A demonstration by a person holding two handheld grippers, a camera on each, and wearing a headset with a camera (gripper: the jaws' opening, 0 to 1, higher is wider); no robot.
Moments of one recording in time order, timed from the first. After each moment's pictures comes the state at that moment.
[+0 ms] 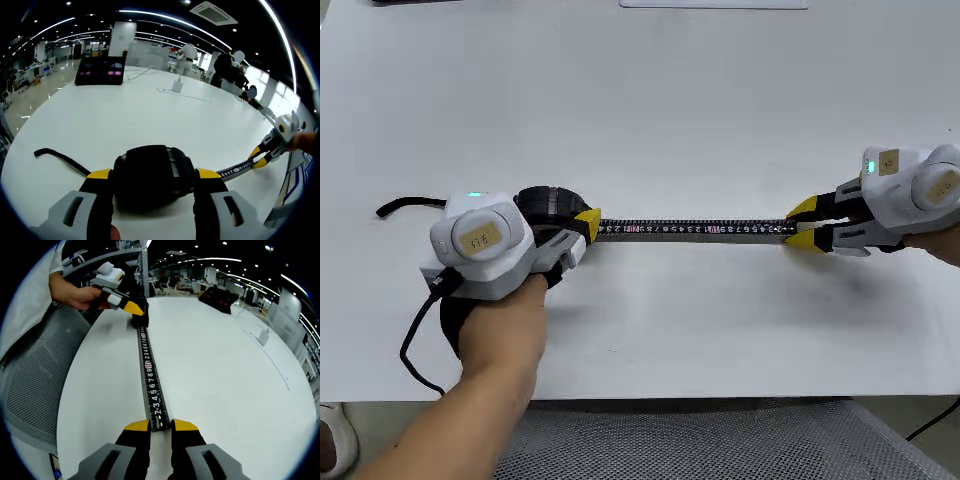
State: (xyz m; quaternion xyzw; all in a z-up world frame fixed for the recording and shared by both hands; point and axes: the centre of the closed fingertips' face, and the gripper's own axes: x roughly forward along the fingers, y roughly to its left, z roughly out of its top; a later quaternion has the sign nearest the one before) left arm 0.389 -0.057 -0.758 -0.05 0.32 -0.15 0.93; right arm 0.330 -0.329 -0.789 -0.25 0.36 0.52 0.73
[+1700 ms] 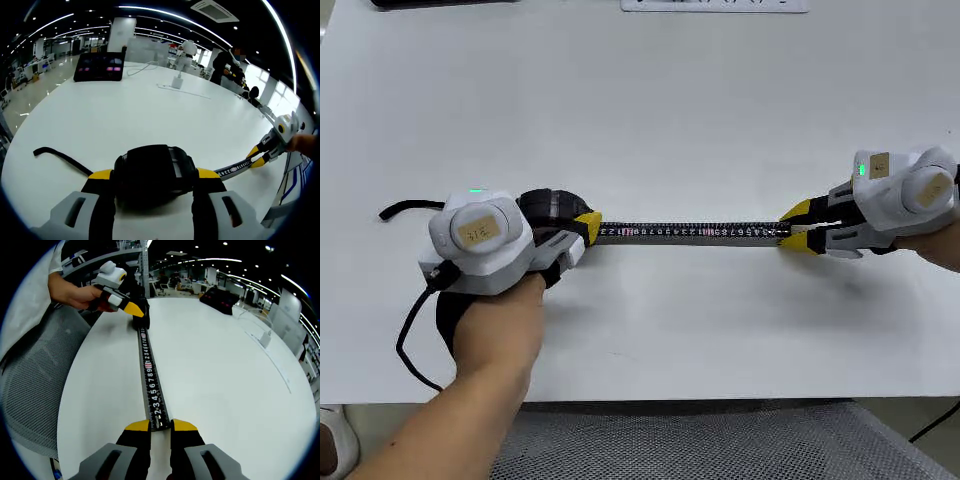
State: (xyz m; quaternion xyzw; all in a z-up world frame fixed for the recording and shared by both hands) left arm 0.389 -0.056 -0.761 -0.06 0.34 -0.16 0.92; right arm 0.331 -0.318 -0.788 -0.25 0.36 0.53 0.73
